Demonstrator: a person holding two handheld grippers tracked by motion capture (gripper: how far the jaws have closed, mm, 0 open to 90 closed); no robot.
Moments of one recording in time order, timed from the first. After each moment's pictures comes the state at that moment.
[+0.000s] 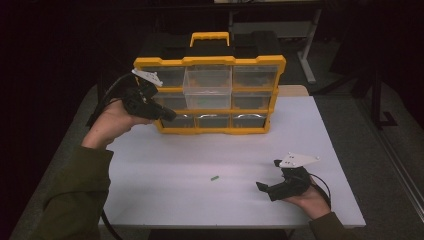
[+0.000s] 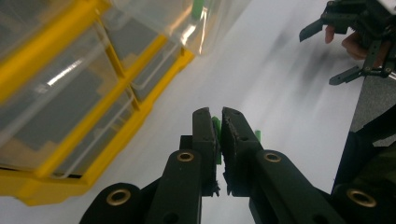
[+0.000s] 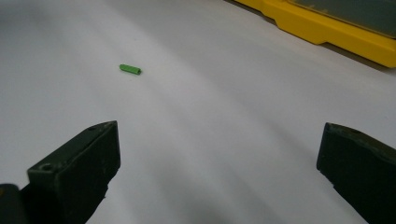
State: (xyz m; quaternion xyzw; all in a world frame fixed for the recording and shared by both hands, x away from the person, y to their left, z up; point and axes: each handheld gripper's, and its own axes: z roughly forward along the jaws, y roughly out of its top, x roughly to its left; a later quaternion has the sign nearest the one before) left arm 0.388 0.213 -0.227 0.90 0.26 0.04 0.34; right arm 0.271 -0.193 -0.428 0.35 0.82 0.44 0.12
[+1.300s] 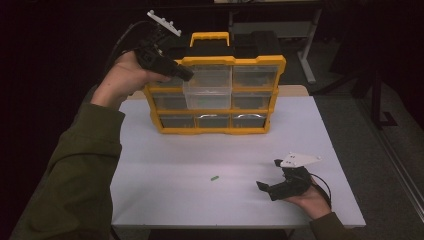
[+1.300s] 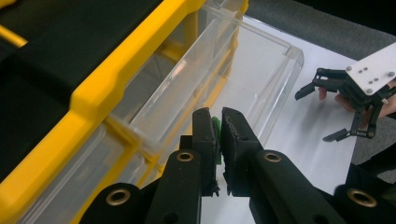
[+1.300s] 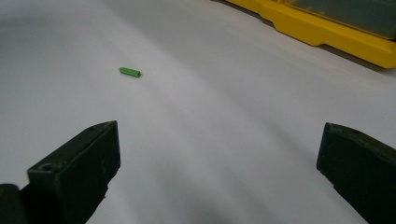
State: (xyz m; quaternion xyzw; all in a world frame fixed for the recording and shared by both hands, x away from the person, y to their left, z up) left arm 0.420 0.156 -0.142 0.90 0.24 0.07 0.35; right arm 0.271 -0.195 -0.428 0.35 0.82 0.44 0.12
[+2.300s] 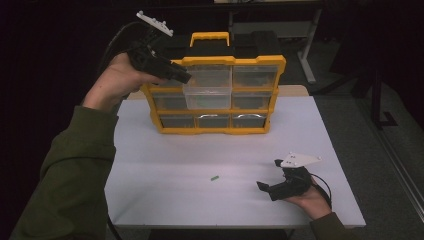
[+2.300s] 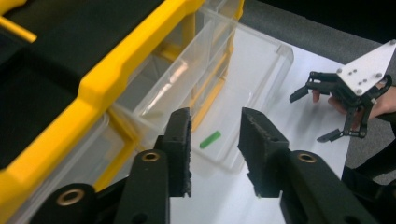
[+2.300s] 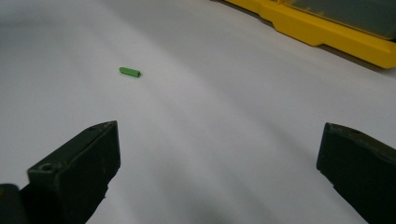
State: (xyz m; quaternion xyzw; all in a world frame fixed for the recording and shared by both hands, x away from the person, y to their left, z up) left arm 0.410 0.177 -0.141 0.89 0.24 0.07 0.37; right arm 0.270 -0.195 -0.427 0.35 0.81 0.44 0.12
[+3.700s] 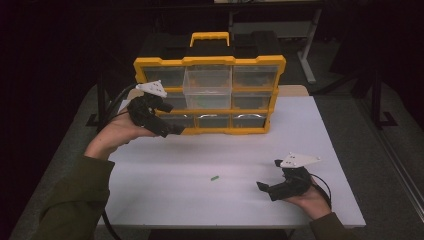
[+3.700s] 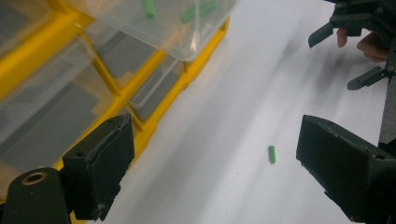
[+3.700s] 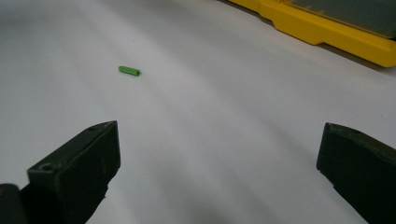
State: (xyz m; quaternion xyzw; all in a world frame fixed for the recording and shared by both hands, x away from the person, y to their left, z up) left arm 0.374 0.202 -0.261 0.89 0.23 0.09 0.37; right arm 0.270 -0.194 -0.428 0.36 0.81 0.44 0.12
